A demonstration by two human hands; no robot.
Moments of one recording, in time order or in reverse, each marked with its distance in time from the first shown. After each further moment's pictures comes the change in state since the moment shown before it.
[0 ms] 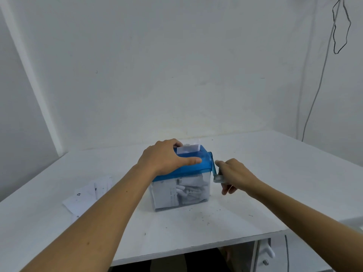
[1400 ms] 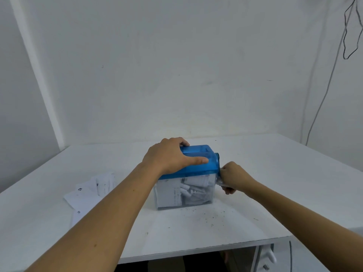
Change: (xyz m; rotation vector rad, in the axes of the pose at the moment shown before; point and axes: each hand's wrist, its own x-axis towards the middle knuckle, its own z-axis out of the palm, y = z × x) left_hand -0.002 0.000 -0.001 -0.056 -0.004 -0.023; right_hand 0.031 0.004 0.016 -0.174 -0.037 0.091
